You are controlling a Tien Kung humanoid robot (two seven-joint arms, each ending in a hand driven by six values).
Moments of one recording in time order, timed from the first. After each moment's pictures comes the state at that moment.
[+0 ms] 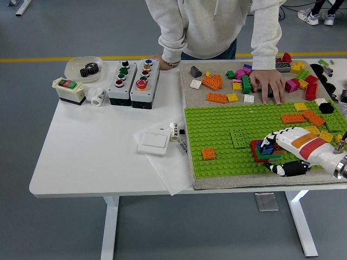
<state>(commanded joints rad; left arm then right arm) -0.22 0.15 -0.78 -0.26 1.14 0.04 0.38 0.33 -0.71 0.91 1.49 -2.00 -0.01 0.20</state>
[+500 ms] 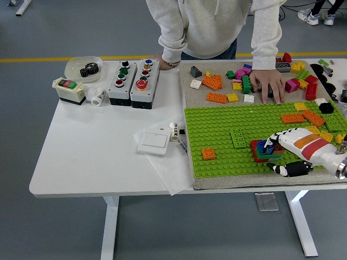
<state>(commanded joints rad) -0.22 0.15 -0.78 -0.26 1.14 0.04 0.38 0.32 -0.71 0.92 1.47 -2.01 -0.01 0.20</state>
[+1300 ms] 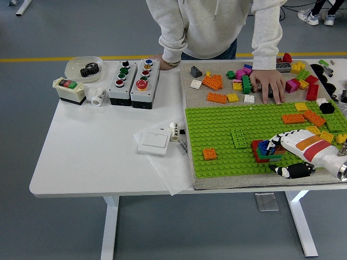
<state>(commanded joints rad) -0.22 0.15 -0.78 -0.26 1.15 0.04 0.38 0.30 -0.71 0.94 1.48 -2.03 0.01 0.19</state>
